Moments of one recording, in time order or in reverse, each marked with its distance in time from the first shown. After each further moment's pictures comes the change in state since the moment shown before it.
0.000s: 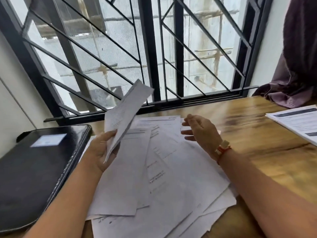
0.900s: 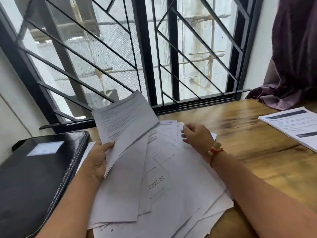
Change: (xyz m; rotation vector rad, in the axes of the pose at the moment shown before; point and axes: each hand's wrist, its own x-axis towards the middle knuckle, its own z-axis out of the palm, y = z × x) left_hand 0.013 -0.006 -0.016 0.217 0.040 0.098; right_hand 0.014 0.016 0.007 -0.236 0.113 0.051
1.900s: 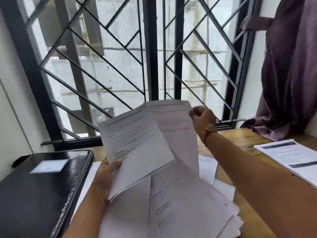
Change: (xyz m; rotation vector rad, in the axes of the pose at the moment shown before) left_hand 0.000 -0.001 -0.007 -0.017 -0.112 0.133; right_hand 0.070 -0.101 -0.026 -0.068 0.428 -0.226
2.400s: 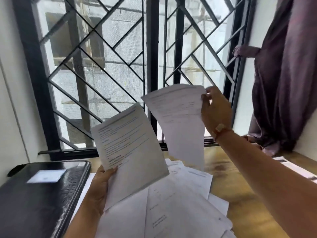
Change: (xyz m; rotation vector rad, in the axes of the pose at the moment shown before) left_hand -0.010 0.019 0.009 -0.127 -0.063 0.065; right_hand 0.005 -0.089 -0.070 -0.168 0.294 -0.484
